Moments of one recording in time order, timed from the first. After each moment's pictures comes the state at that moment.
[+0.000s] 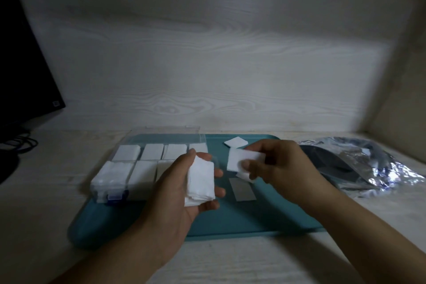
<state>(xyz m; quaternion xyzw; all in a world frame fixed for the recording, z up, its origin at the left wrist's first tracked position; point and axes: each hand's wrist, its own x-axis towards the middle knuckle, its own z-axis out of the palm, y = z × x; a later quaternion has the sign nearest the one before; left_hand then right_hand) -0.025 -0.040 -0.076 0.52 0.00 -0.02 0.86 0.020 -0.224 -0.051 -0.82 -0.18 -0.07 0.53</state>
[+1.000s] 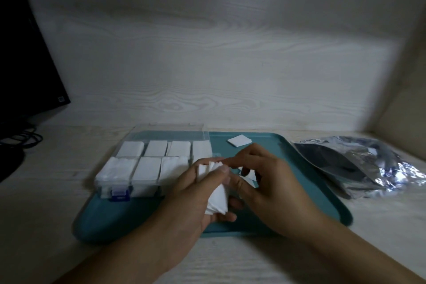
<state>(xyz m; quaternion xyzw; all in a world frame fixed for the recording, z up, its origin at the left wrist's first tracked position) -0.029 -0.046 -0.083 0.55 -0.03 -0.07 0.83 -0.002 -0.202 -0.072 -0.86 -0.30 -0.19 0.37</state>
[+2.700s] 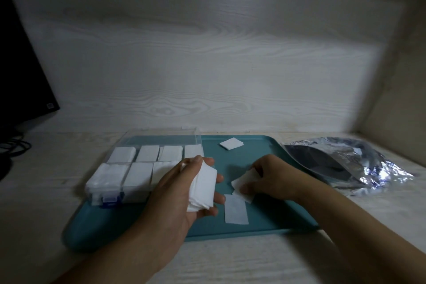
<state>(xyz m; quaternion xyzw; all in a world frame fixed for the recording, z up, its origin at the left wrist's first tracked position) -0.025 -0.046 -0.078 0.53 -0.01 -0.02 0.85 0.055 -0.236 -0.070 -0.96 -0.08 0.06 0.25</state>
